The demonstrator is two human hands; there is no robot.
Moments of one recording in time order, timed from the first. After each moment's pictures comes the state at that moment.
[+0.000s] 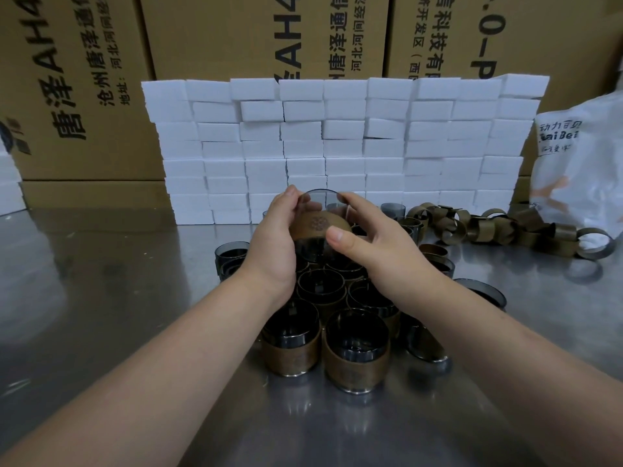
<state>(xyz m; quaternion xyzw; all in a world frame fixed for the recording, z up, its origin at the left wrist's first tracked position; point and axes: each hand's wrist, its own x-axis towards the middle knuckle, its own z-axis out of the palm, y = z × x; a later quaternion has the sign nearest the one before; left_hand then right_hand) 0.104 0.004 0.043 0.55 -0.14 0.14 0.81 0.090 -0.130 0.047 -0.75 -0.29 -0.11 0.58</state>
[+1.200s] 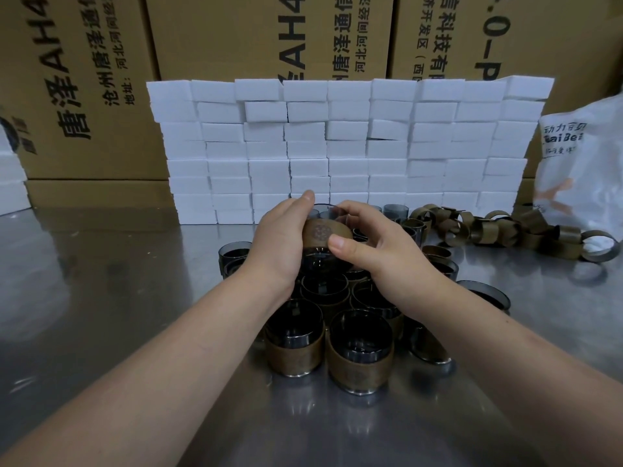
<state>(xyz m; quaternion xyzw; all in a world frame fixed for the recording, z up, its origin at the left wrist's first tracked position) 0.097 0.008 0.051 0.64 -0.11 0.17 0.74 0.088 -0.129 0.047 -0.73 -0.30 -0.09 0.61</state>
